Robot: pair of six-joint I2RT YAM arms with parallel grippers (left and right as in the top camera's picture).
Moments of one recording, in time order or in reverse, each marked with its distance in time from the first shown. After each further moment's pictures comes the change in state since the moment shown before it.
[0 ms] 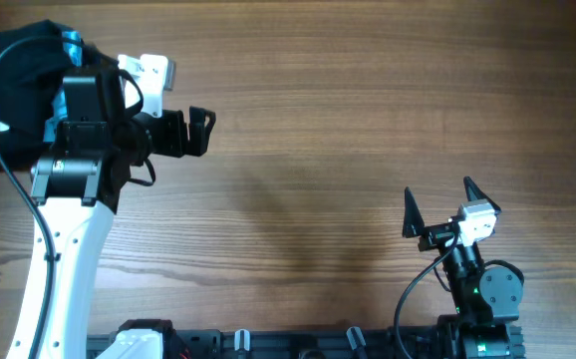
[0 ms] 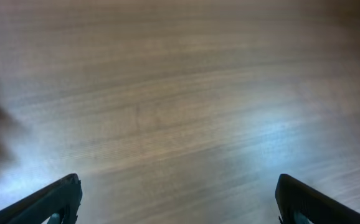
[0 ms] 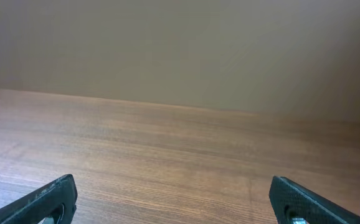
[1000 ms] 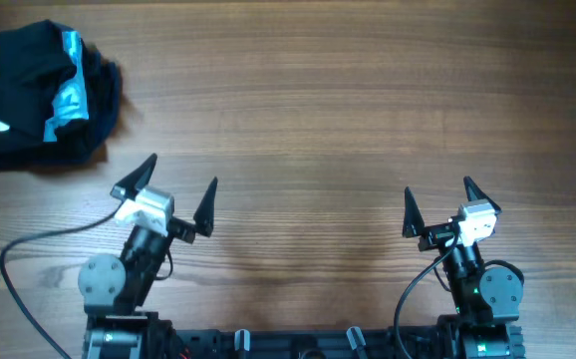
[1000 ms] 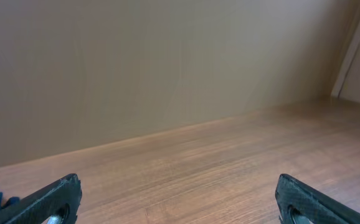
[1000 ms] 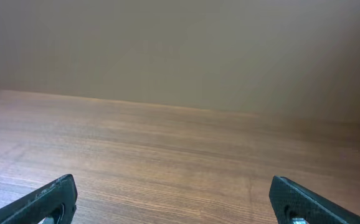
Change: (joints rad) left arm 0.000 -0.934 -1.025 0.955 0.019 0.008; right arm 0.000 0.000 0.000 0.003 0.000 0.000
